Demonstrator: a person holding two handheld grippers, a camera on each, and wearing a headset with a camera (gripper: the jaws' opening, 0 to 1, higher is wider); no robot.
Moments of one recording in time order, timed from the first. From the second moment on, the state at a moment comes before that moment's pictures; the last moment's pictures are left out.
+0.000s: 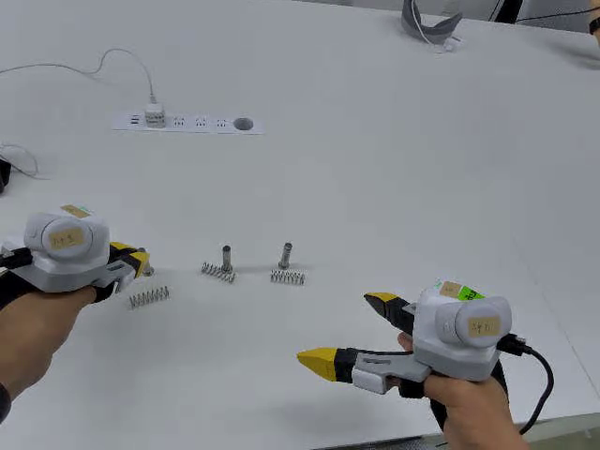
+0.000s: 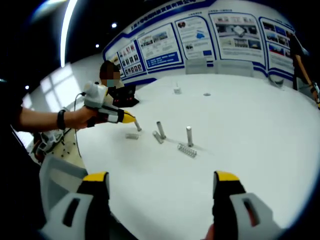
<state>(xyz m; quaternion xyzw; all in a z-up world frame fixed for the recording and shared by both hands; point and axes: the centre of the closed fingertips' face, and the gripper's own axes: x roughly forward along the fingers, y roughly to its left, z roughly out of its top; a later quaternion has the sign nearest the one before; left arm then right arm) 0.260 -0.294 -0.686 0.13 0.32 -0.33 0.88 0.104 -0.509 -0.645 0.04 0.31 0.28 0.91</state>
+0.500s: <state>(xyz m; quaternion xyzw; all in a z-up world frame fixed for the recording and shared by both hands) 0.247 -0.290 -0.699 0.11 0.34 -0.34 0.87 0.103 -0.508 -0.647 0.04 0.31 0.28 0.91</state>
